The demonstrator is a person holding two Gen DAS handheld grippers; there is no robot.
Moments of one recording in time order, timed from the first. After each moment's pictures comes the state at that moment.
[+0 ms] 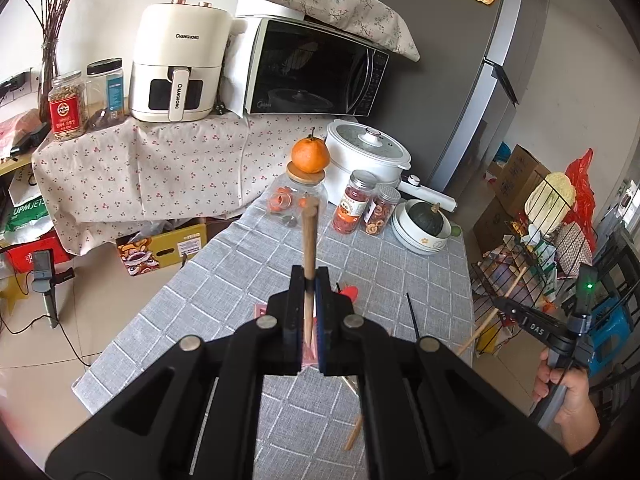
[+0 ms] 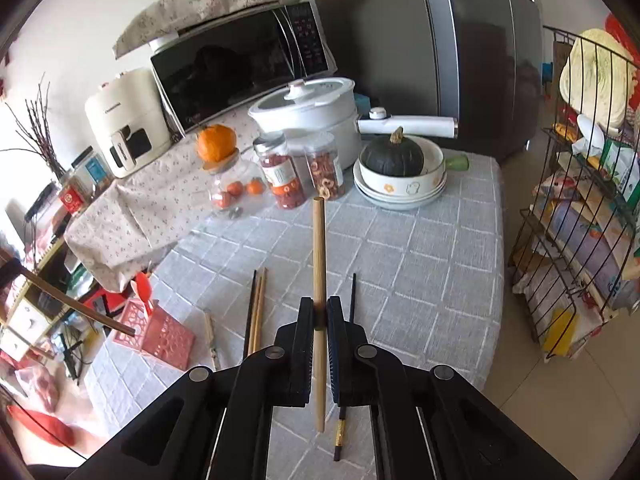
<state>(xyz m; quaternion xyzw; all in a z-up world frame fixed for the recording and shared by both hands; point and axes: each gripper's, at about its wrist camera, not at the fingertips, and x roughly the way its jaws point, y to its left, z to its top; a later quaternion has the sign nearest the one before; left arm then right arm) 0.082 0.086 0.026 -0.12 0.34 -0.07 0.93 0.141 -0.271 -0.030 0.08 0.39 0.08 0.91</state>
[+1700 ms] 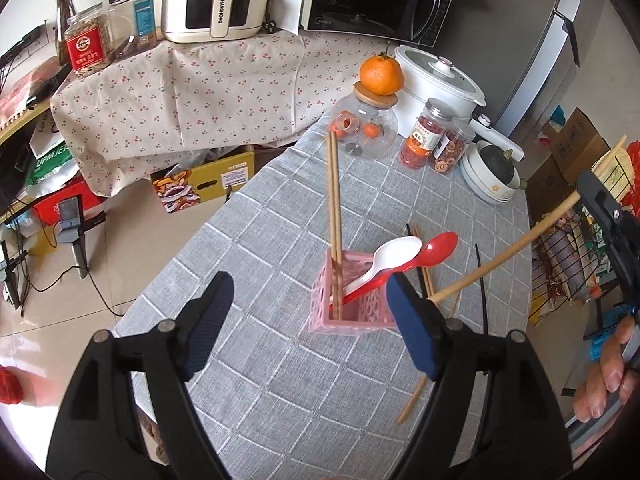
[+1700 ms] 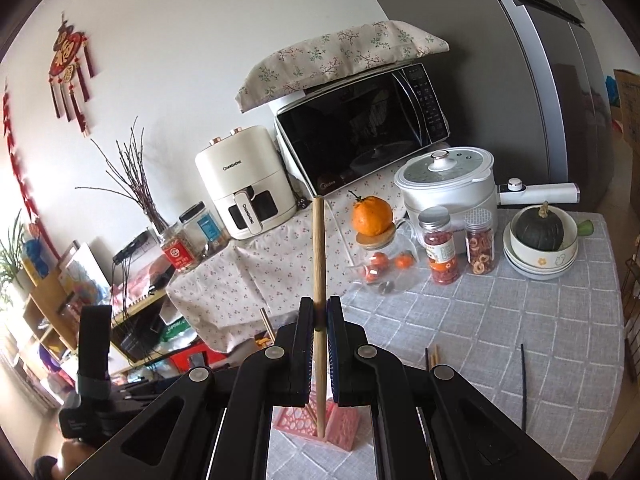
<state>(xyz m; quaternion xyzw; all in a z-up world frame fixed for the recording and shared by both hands) 0.111 0.113 -0.035 -0.10 0.48 0.01 0.87 0.145 -0.124 0.024 0.16 0.27 0.22 0.92</state>
